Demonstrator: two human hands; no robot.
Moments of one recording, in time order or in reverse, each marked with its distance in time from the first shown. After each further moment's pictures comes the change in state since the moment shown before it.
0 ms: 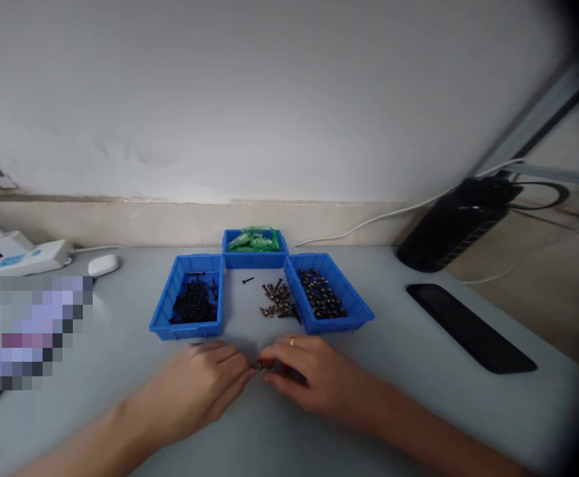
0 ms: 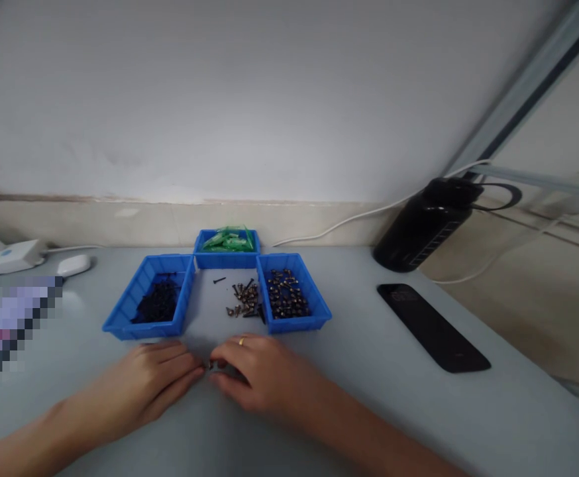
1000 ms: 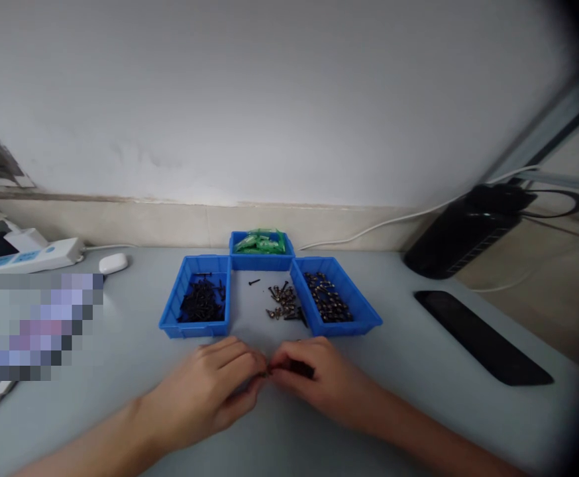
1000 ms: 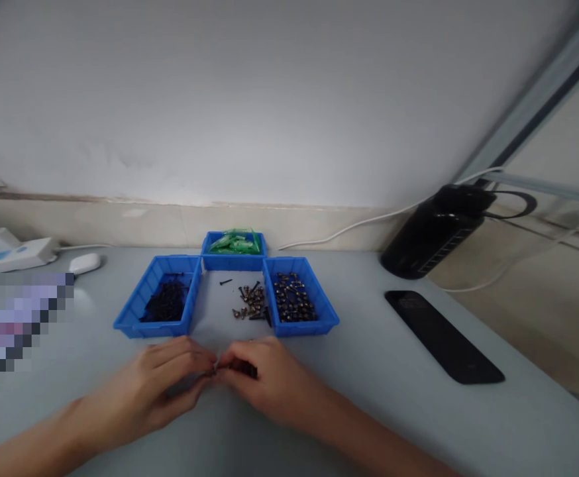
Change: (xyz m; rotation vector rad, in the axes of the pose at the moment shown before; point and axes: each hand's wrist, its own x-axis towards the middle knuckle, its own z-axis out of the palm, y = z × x) left_hand -0.003 0.000 0.003 -0.264 0.195 0.066; right_hand 0.005 -0.005 -0.001 0.325 0.000 0.159
